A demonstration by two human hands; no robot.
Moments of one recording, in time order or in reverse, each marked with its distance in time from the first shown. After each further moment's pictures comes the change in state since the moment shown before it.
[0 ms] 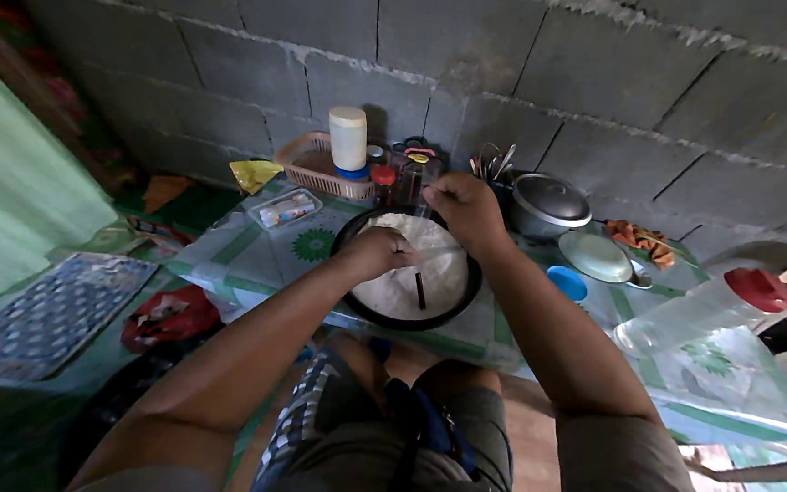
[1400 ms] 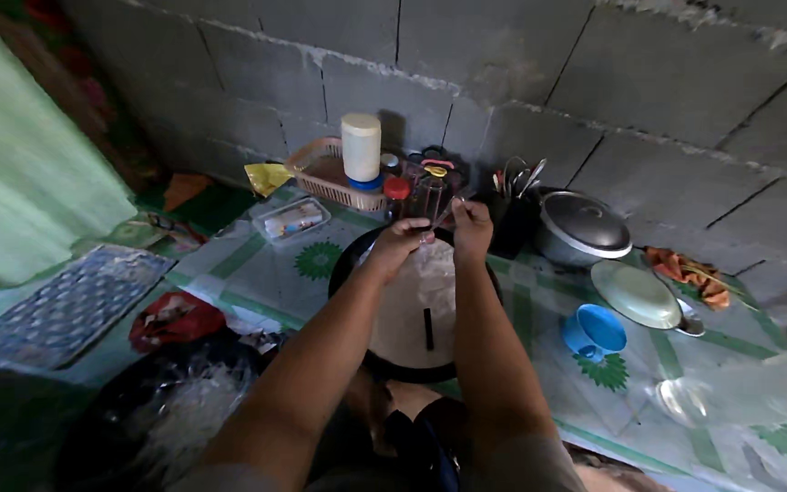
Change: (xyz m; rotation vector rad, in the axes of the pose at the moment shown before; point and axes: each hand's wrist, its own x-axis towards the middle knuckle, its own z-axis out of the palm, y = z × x) left_hand 0.087 -0.065 0.051 -1.019 0.448 -0.324; right_hand 0.069 0.168 0.101 0.608 0.578 0.201
